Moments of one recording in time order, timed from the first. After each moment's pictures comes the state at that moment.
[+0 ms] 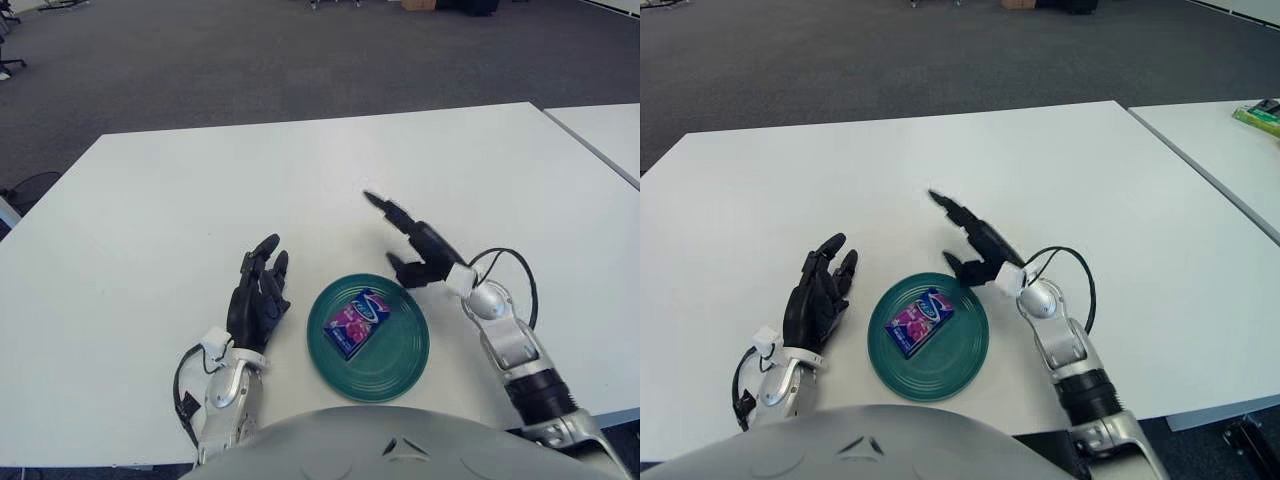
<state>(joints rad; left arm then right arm) 0.46 -0.12 -0.08 -0.08 -0.20 -0.31 -0.15 0.00 -0.18 0.17 0.08 -0.05 -0.28 0.22</state>
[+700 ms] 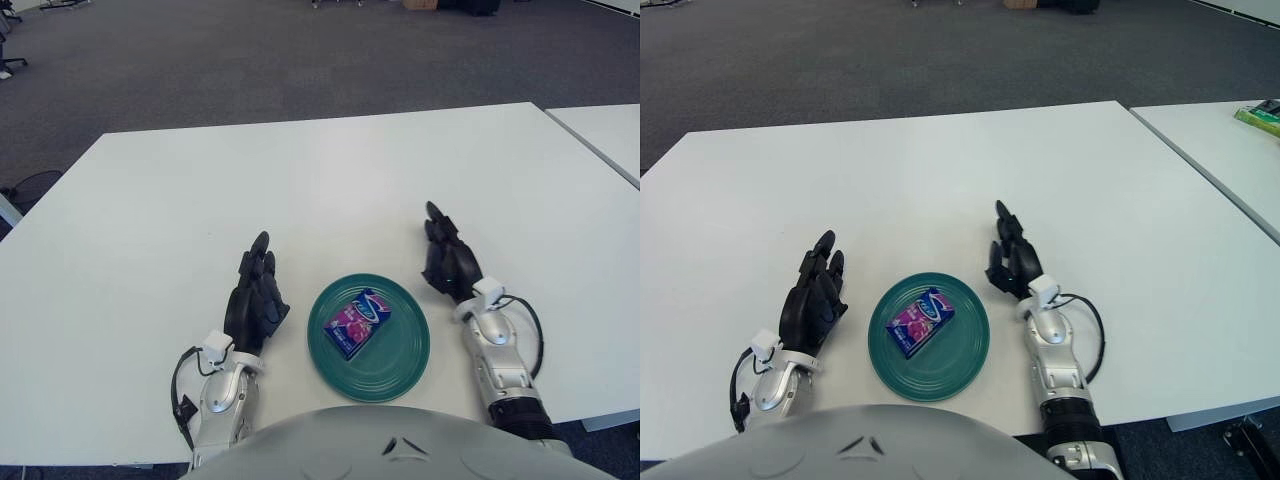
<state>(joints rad) 0.49 -0.11 -0.09 -0.14 -0.16 -0.28 -0.14 0.09 -0.12 -0.02 0.23 0.07 -0.36 0.17</state>
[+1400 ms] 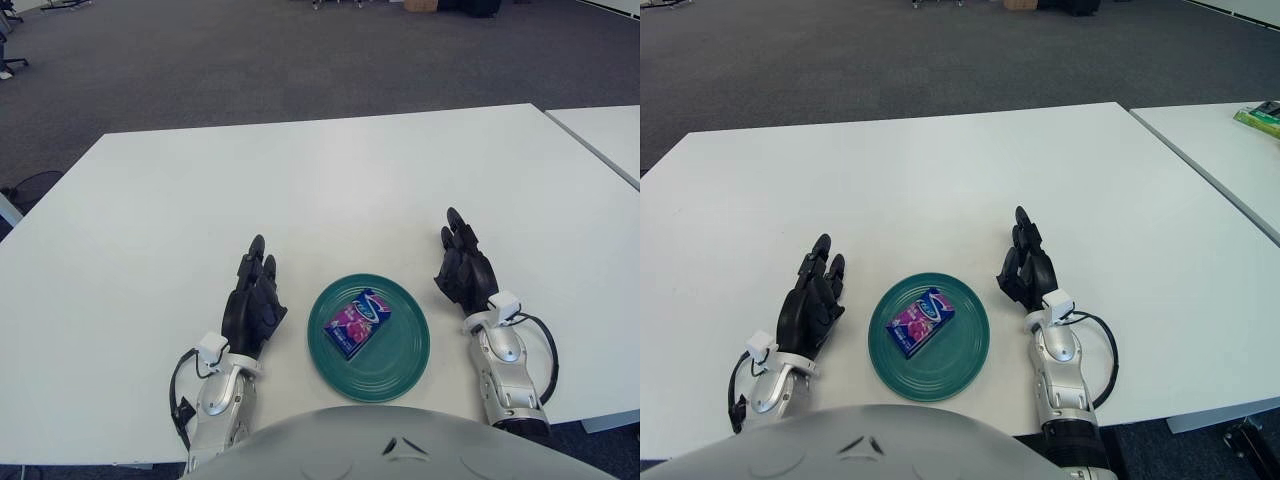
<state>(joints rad) 0.50 -0.08 -0.09 -0.16 -0.23 -0.23 -0.17 0.22 -0.05 -0.01 0.09 0.07 -0.31 0.10</state>
